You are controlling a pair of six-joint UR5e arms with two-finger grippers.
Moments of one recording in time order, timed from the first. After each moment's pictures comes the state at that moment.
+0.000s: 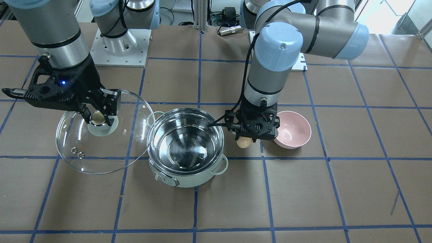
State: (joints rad) left arm -1.77 -1.83 -1.58 -1.20 1.57 -0.08; right arm 1.59 -1.46 1.52 -1.80 -1.57 0.14
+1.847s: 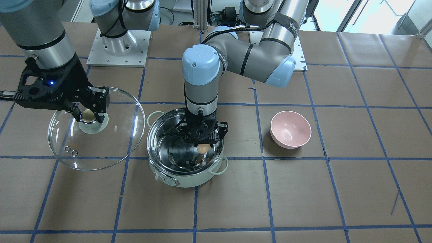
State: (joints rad) left arm -1.97 -1.98 -1.61 -1.01 1.66 -0.34; right arm 1.54 -1.48 1.56 -1.80 -1.56 0.03
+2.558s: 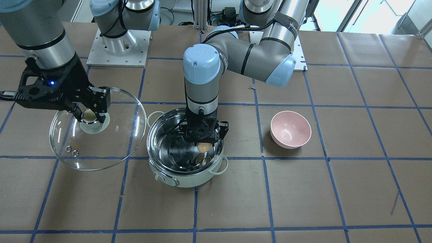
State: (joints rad) left arm -1.97 -1.96 -1.62 -1.01 1.67 -0.33; right arm 1.54 -1.48 1.56 -1.80 -1.54 0.03
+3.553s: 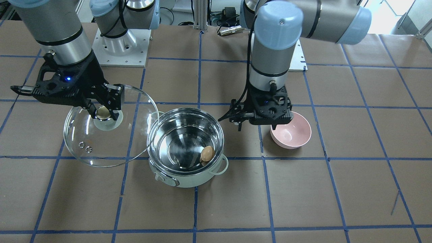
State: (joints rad) left arm -1.71 -1.72 -1.60 -1.29 1.65 -0.15; right arm 1.63 -1.48 1.56 -1.80 -1.54 0.18
